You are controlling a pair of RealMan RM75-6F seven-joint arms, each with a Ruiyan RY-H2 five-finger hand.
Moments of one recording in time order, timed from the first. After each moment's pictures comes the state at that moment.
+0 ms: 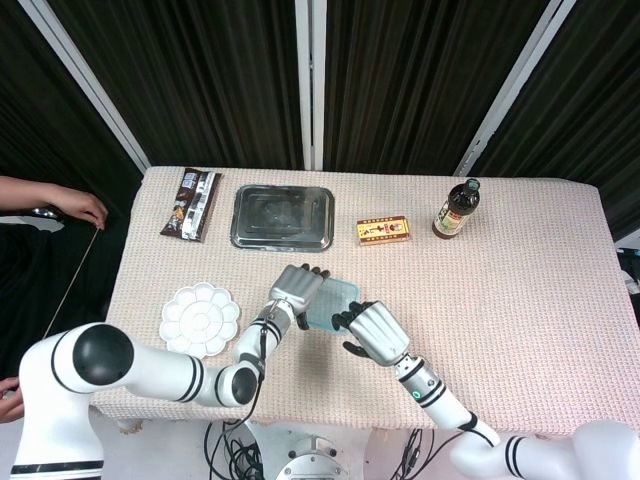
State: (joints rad) left arm -1.50 -1.62 -0.05 -1.60 0.09 0.92 0.69; right arm 0.54 -1.79 0.09 -1.28 -1.73 1.25 -0.16
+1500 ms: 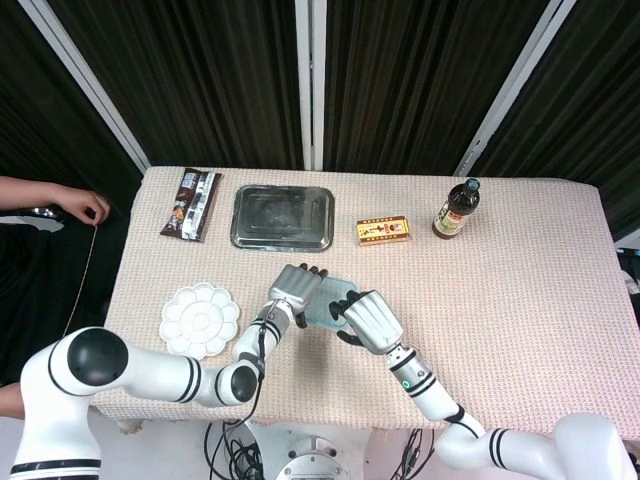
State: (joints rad) left arm -1.42 -1.65 -0.10 -1.56 0.11 0.91 0.79; right arm 0.59 -1.85 0.11 -1.24 -1.64 1.27 -0.20
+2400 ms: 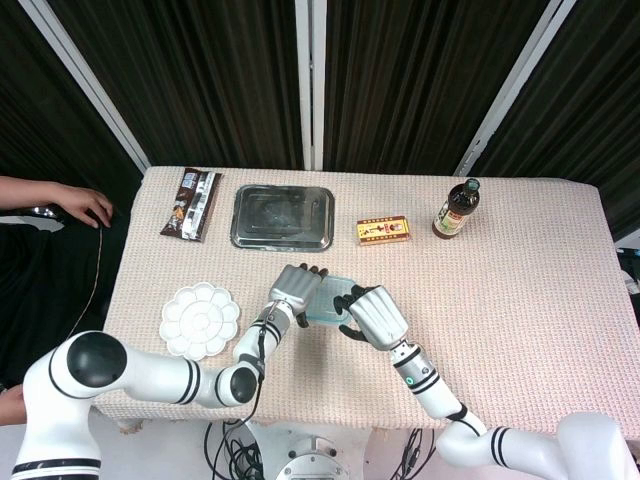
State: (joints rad) left arm -1.38 -1.68 -0.13 -1.54 0.17 0.91 0.79; right arm 0.59 -1.84 0.12 -1.23 -1.63 1.30 -0.20
